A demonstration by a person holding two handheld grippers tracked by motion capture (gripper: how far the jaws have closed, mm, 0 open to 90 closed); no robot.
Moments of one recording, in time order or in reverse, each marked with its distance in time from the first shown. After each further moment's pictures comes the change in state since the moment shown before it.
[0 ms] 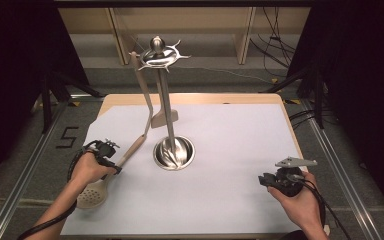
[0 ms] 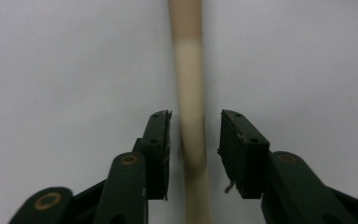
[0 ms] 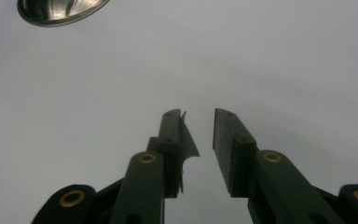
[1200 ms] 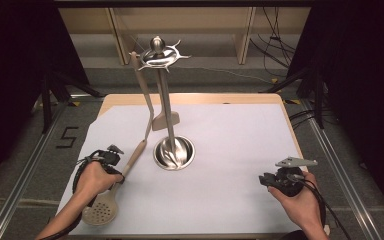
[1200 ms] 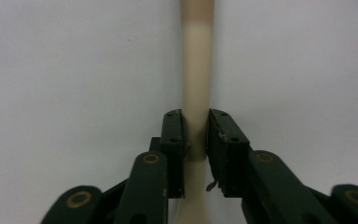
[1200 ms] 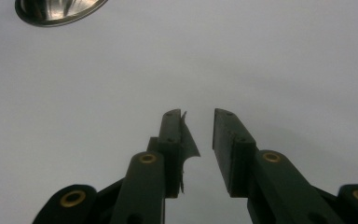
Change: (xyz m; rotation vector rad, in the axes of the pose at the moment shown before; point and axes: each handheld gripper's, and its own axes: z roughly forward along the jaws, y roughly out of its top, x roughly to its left) left arm -0.038 -0.008 -0.011 0.075 -0.011 -0.217; right arm -0.001 0.000 0.000 0.000 -0.002 0.002
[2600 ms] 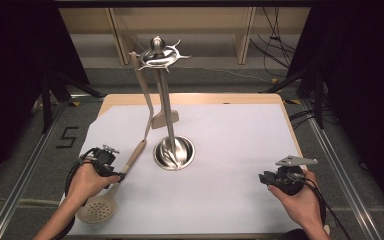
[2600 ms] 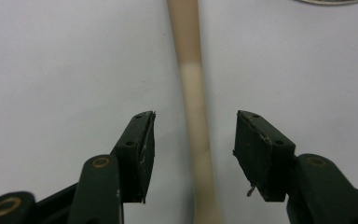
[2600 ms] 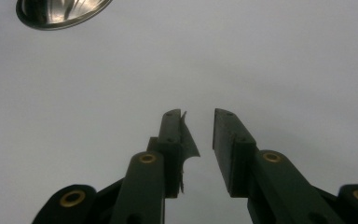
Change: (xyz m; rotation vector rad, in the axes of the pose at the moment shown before) left arm 0.005 -0.009 -0.016 -0.156 0.021 0.146; right arm -0.001 0.002 0.000 -0.003 0.003 -0.007
